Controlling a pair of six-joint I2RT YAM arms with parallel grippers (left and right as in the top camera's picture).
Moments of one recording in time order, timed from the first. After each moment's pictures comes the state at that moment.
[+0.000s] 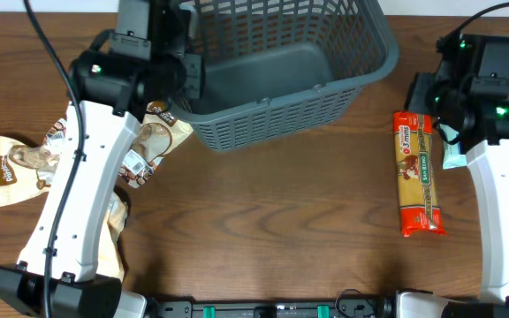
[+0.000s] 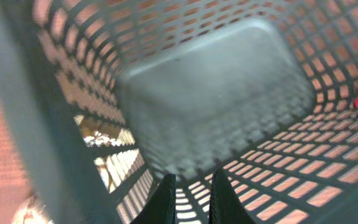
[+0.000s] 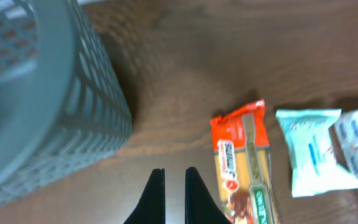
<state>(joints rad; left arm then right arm) -0.27 1.64 1.80 -1.05 0.12 -0.10 -0.07 1.45 1.47 -0.87 -0.02 0.14</state>
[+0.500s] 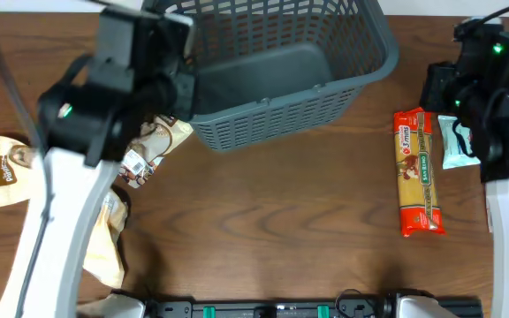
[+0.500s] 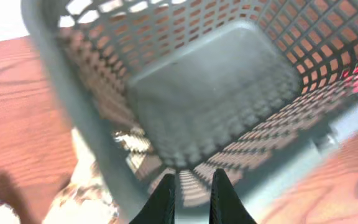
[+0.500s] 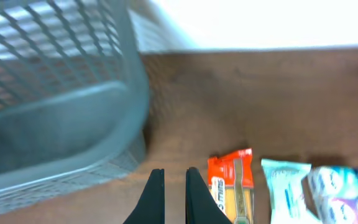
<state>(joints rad) -0.30 1.45 1.81 -1.18 0.06 -0.03 -0.06 1.30 1.56 -0.86 -0.07 0.01</state>
